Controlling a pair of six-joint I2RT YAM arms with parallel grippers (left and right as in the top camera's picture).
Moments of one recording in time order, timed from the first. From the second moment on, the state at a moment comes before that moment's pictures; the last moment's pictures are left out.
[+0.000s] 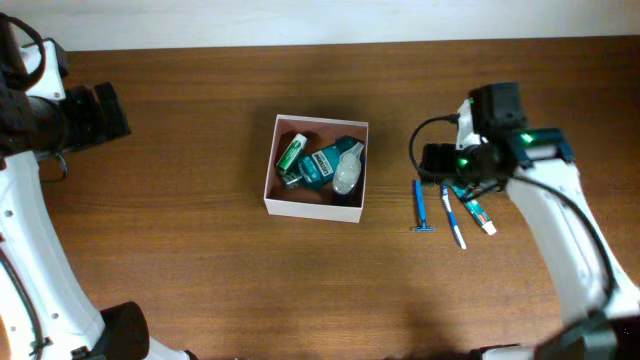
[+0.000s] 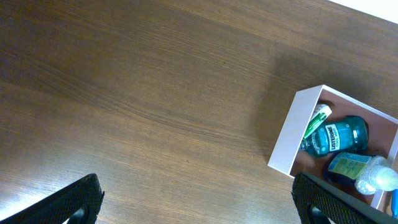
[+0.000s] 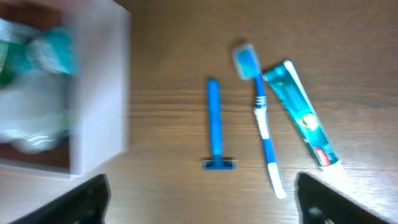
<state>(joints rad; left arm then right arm) 0.26 1.73 2.37 -1.68 0.06 -0.08 0.09 1.57 1.35 -1.05 -0.10 0.22</state>
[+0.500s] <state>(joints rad) 0.26 1.73 2.37 -1.68 0.06 -0.08 0.09 1.95 1.35 -1.04 -0.08 0.26</state>
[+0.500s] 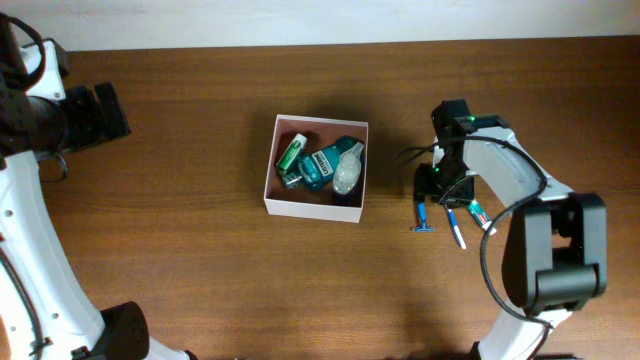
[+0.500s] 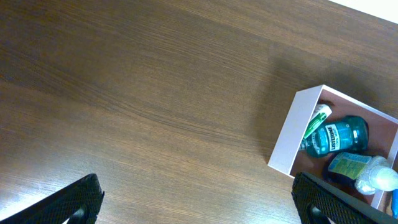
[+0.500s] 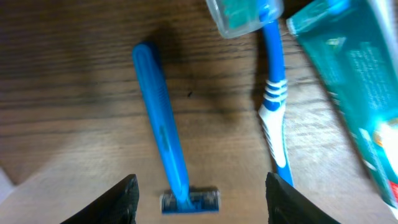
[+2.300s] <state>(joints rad) 0.26 1.73 2.37 -1.68 0.06 -0.08 0.72 1.67 1.66 -1.00 -0.01 0.48</state>
